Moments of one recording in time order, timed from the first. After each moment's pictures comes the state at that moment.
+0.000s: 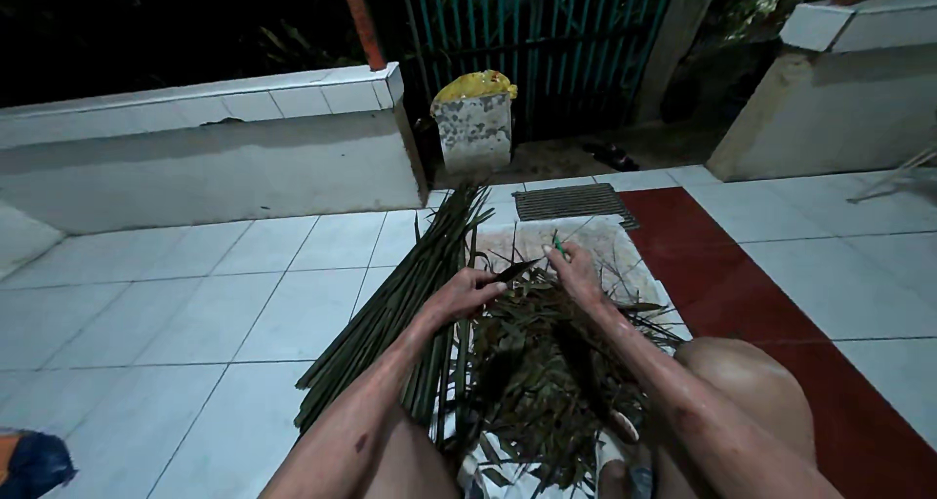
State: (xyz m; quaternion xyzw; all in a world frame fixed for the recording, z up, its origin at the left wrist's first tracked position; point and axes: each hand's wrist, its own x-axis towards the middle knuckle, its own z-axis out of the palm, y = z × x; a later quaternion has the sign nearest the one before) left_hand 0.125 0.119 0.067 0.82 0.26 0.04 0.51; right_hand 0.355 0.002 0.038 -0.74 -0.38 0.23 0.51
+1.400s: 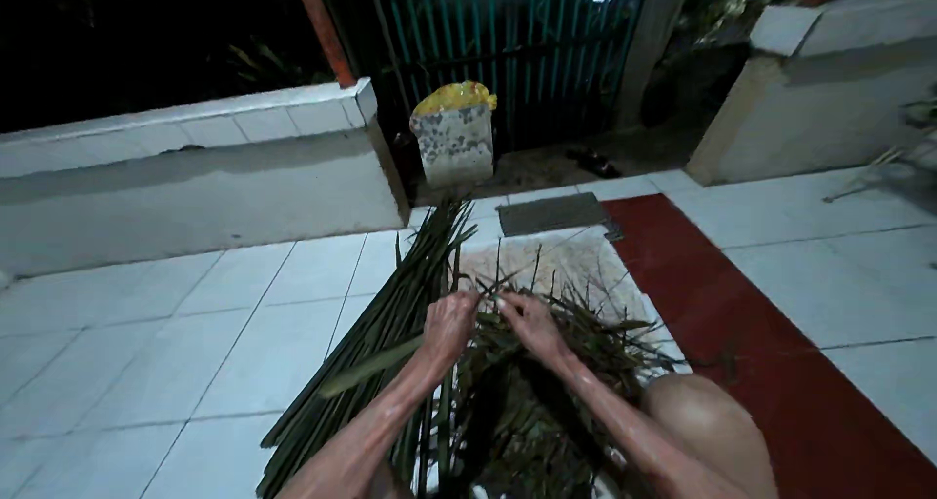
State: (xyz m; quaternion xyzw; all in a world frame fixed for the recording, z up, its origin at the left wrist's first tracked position) left_hand 0.189 0.113 0.054 0.93 0.36 0.06 0.07; right_hand 0.344 0.014 0.017 -0.73 -0.46 0.29 0.42
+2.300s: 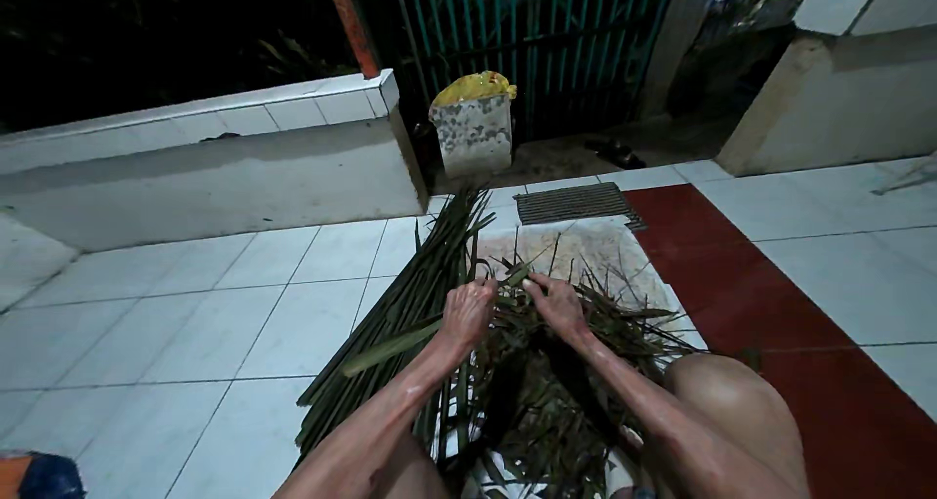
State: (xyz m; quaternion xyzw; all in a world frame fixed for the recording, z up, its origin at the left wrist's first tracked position) left_hand 0.169 0.093 0.064 0.93 0.37 0.01 0.08; right_hand 0.345 0.013 0.004 -0.78 -0.44 0.24 0.38
